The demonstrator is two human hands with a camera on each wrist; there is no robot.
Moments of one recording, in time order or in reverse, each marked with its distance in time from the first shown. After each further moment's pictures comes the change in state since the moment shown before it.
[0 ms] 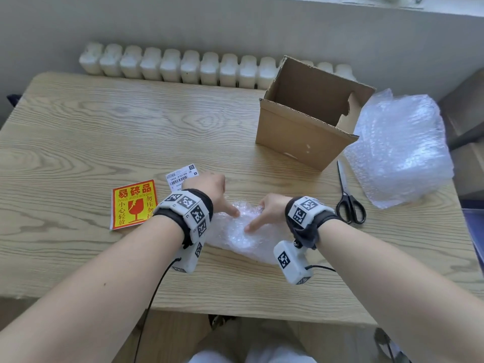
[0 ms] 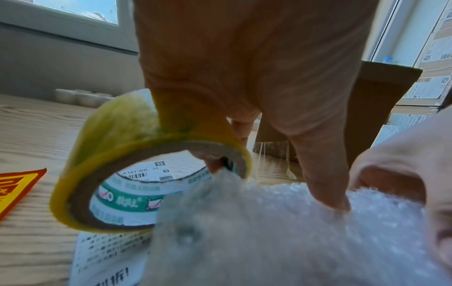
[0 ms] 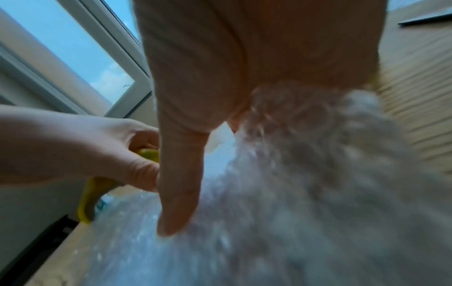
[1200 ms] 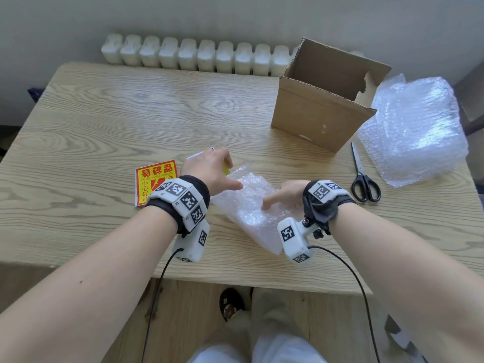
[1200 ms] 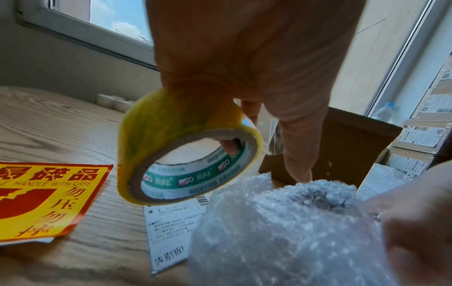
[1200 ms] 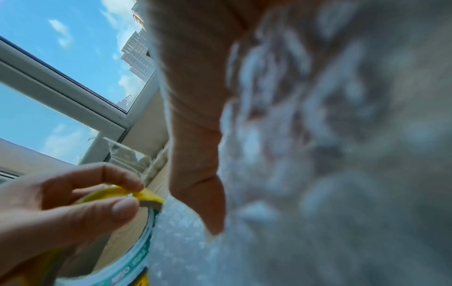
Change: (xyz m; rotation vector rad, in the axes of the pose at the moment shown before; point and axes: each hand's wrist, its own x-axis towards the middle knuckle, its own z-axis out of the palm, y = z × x) left_hand -0.042 -0.041 0.010 -0.211 0.280 0.064; right_hand -0.012 -0.009 0.026 0.223 -0.040 0.087
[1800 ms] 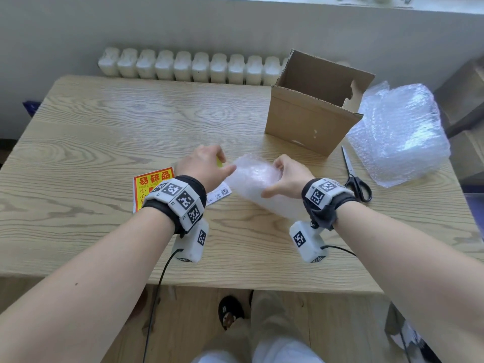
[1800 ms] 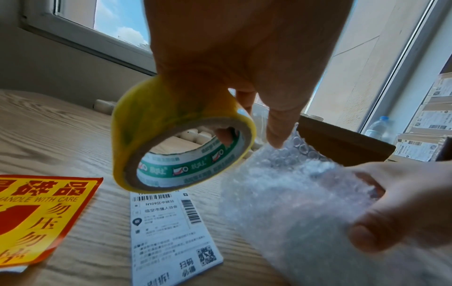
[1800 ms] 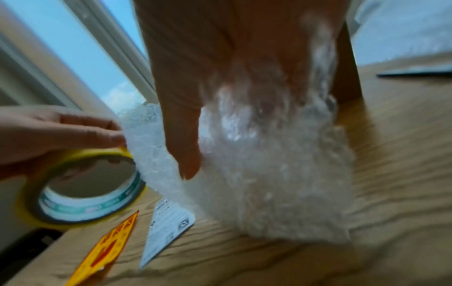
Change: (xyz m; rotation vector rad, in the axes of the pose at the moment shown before) left_hand -0.002 0.003 -0.015 -0.057 0.122 -0.041; right_hand -0.022 -0.003 -0.012 0.064 0.499 -0.269
